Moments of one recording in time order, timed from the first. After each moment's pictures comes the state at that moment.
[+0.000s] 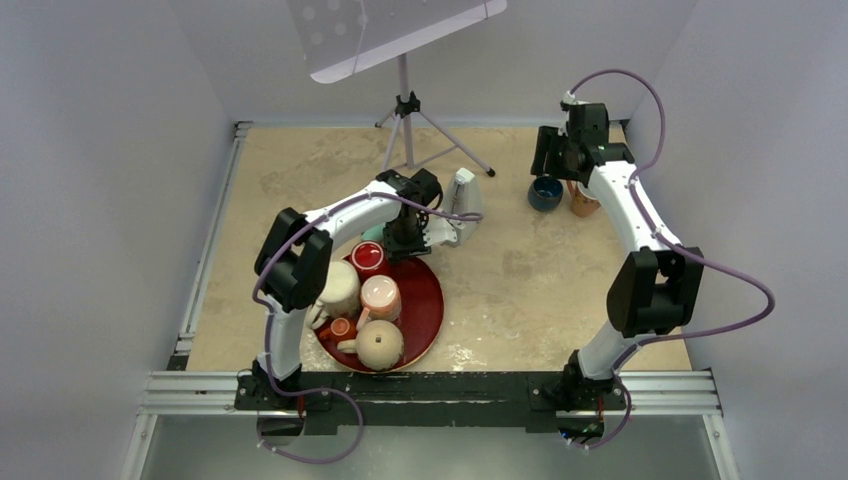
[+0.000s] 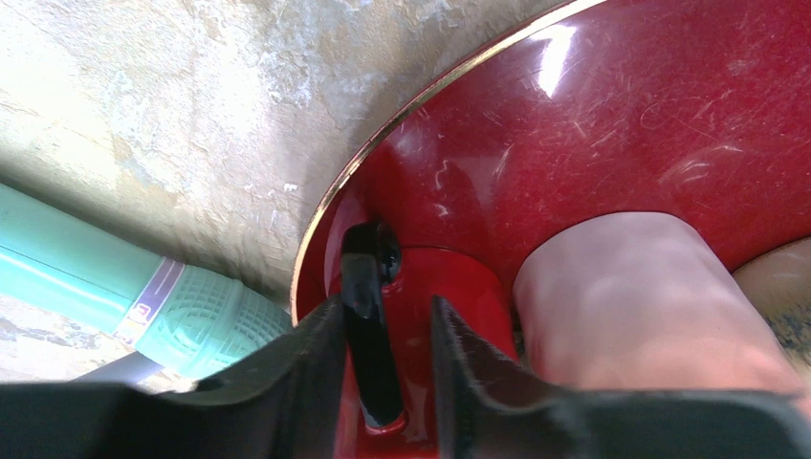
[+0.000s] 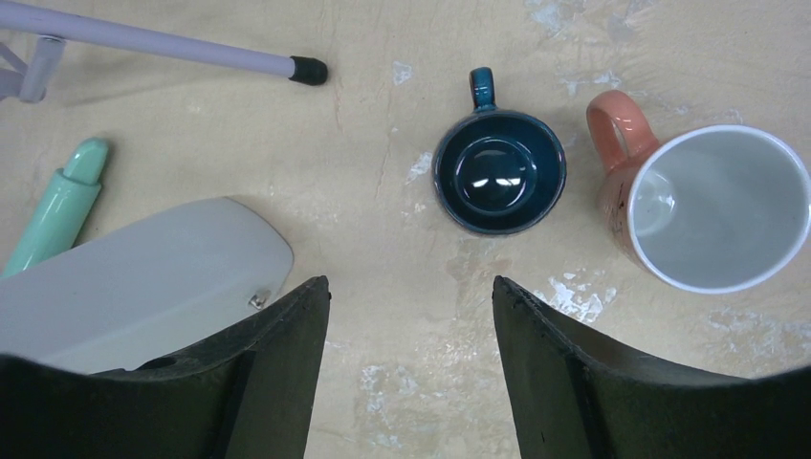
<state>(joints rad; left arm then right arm) -0.67 2.04 1.63 -1.09 0.05 0.77 0.07 1.67 1.52 -0.61 0.01 0.19</state>
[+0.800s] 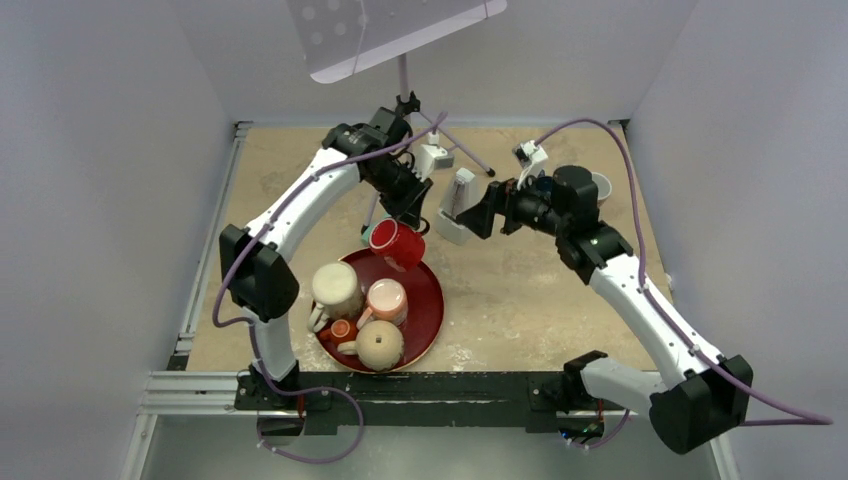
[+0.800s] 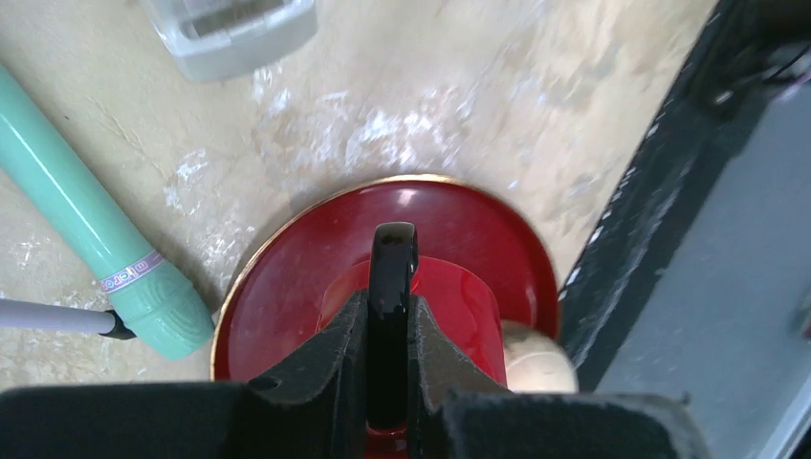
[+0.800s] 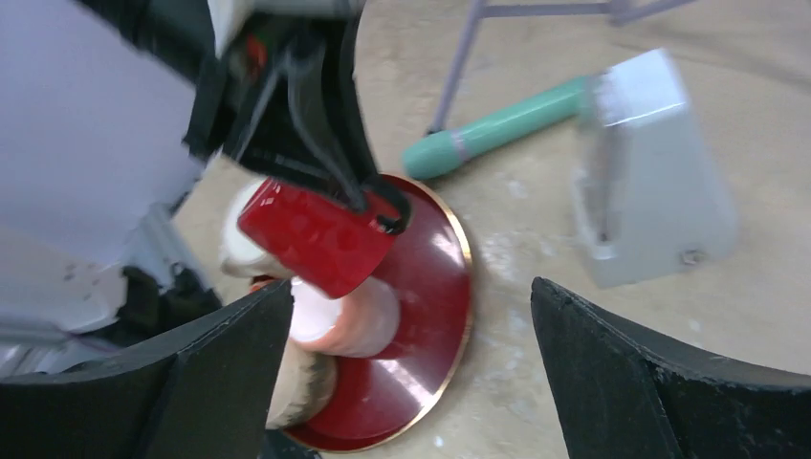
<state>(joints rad) -0.56 1.90 1.89 -1.19 0.49 0.35 0.36 1.13 1.04 -0.26 -0.44 0.32</state>
